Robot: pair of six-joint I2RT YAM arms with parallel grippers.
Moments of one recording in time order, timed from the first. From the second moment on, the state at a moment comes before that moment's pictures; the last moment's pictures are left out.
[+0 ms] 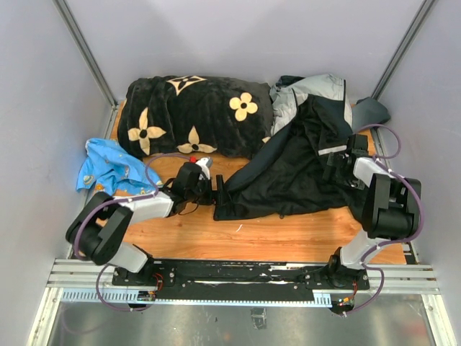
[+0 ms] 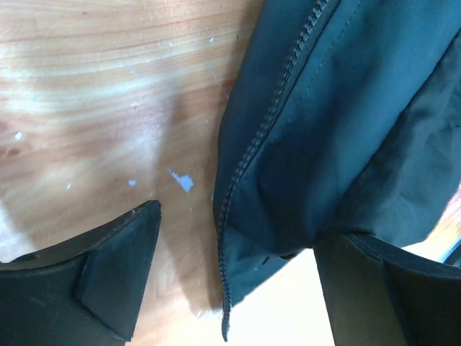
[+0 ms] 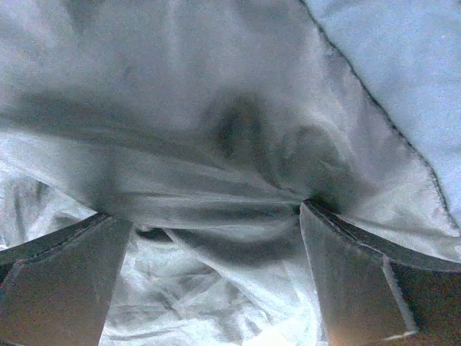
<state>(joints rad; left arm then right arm) -0.56 1.43 0.54 0.21 0.21 -0.55 -0.16 1.65 0.93 -0.38 0.09 0.13</state>
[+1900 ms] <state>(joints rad) -0.70 1.10 0.56 -0.17 -0.10 -0.57 0.17 1.22 0.59 -0.22 -0.30 0.41</state>
